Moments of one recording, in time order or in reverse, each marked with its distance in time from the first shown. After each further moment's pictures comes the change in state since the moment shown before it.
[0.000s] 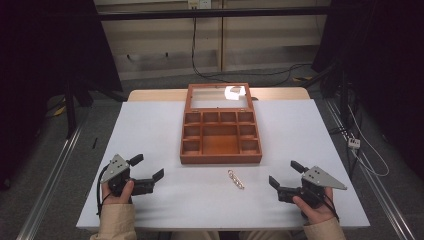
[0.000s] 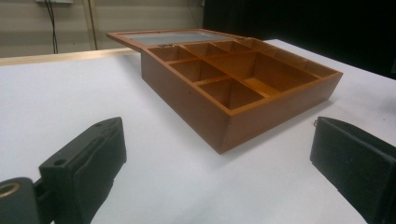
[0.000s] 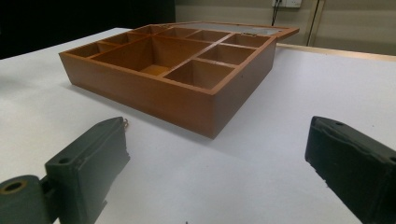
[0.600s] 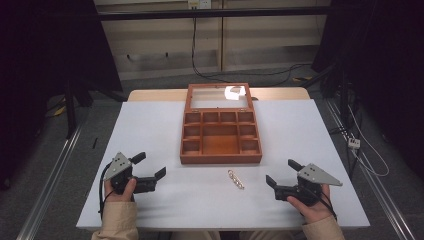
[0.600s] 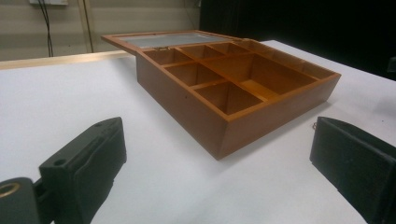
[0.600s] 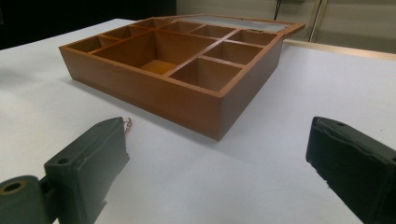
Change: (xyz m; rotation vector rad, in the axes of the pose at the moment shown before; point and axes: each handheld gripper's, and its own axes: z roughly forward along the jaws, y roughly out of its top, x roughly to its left) left arm 0.000 0.002 0.006 0.007 -0.015 0.019; right arm 0.007 0.010 0.008 0.045 0.000 -0.017
